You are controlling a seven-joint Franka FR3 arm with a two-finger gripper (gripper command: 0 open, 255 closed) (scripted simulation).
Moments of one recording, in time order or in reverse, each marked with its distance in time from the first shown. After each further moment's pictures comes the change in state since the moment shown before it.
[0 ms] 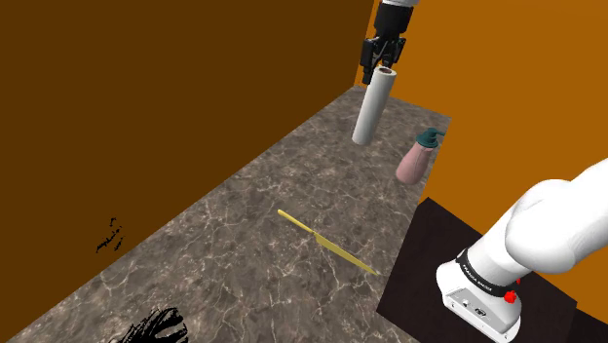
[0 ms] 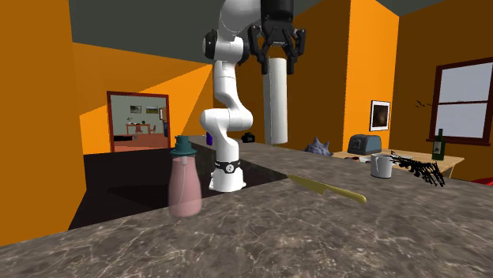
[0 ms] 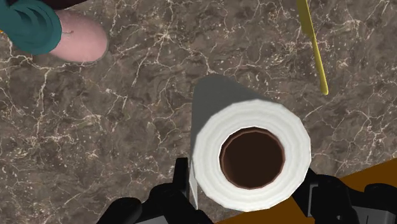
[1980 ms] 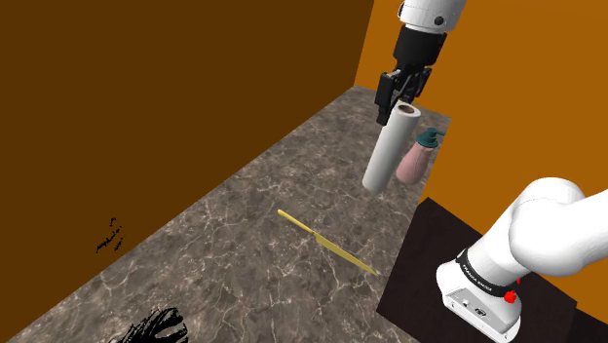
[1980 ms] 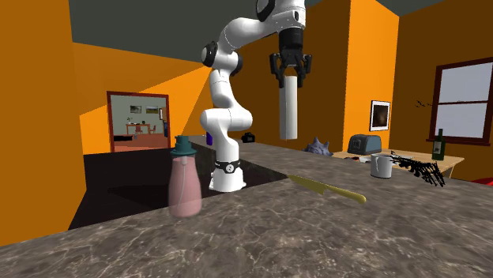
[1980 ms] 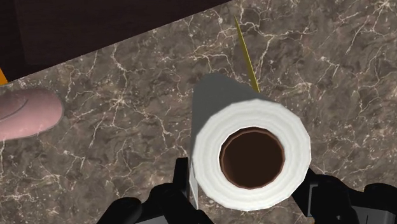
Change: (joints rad) arm 0.093 -0.353 0.165 -0.322 0.100 -0.011 0.230
